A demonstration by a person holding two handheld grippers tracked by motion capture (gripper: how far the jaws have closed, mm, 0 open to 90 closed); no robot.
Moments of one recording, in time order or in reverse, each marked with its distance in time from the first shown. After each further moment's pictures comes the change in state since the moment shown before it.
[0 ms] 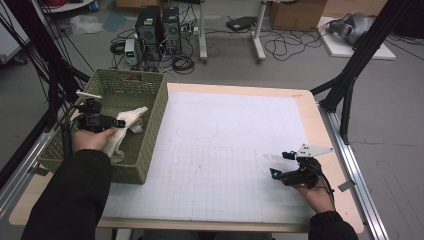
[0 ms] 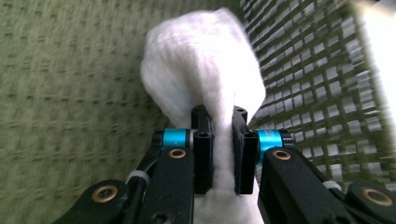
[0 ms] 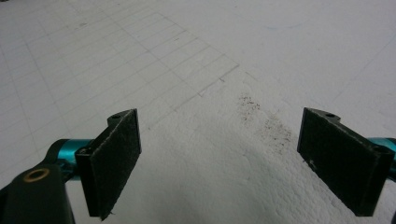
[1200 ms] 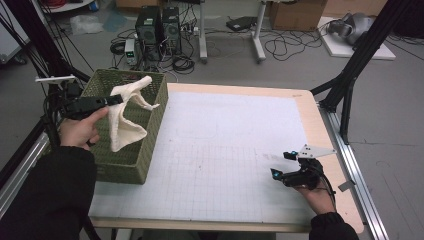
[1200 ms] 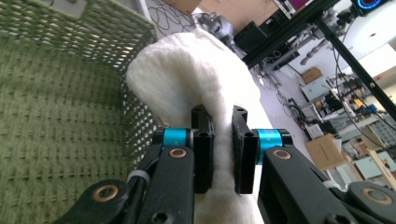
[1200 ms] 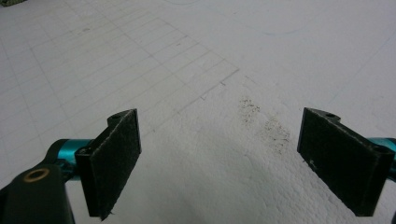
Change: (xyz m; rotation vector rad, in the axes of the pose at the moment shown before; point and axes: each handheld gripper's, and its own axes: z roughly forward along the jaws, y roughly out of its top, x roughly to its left) left arm -0.020 0.015 -0.069 -0.289 -0.420 -0.076; right arm 0.005 0.001 -0.006 -0.015 -0.013 0.003
